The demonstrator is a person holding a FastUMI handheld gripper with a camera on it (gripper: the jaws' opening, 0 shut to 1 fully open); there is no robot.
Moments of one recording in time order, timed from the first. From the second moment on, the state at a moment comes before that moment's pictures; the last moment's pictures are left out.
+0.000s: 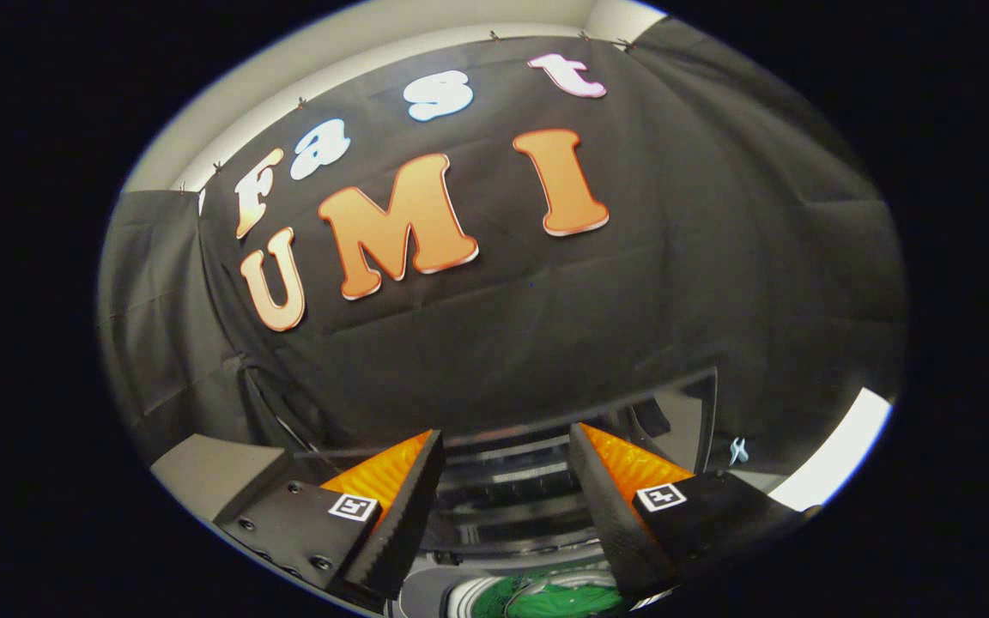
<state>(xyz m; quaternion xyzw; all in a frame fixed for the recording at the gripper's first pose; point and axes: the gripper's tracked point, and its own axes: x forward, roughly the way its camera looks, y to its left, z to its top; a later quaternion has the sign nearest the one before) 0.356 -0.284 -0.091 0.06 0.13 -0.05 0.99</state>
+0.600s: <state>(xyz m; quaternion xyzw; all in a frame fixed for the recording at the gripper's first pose) 0.421 -0.275 -0.137 -0.05 0.21 -0.08 0.97</state>
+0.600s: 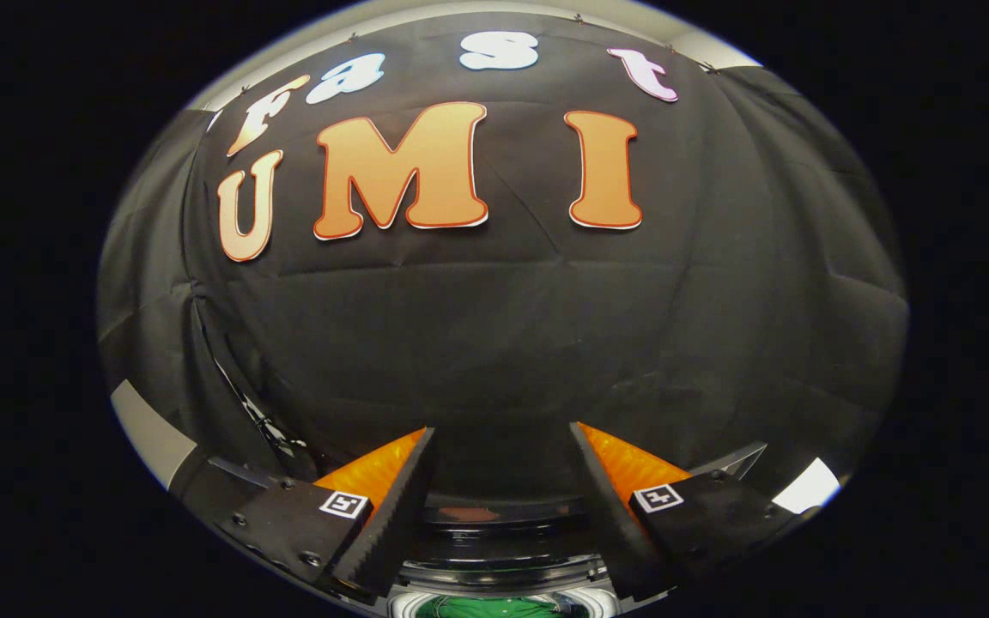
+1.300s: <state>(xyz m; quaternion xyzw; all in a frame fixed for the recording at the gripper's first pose) 0.308 -0.263 -0.135 -0.04 0.21 -0.06 0.97</state>
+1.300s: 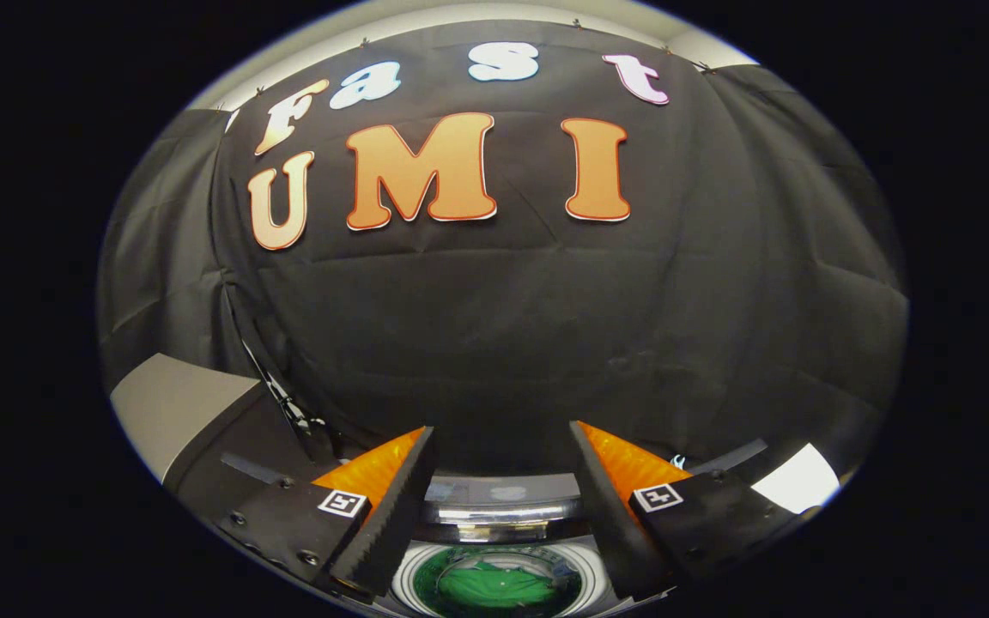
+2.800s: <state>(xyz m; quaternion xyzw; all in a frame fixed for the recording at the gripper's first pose) 0.187 -0.213 -0.104 -0.03 0.15 0.05 0.99</state>
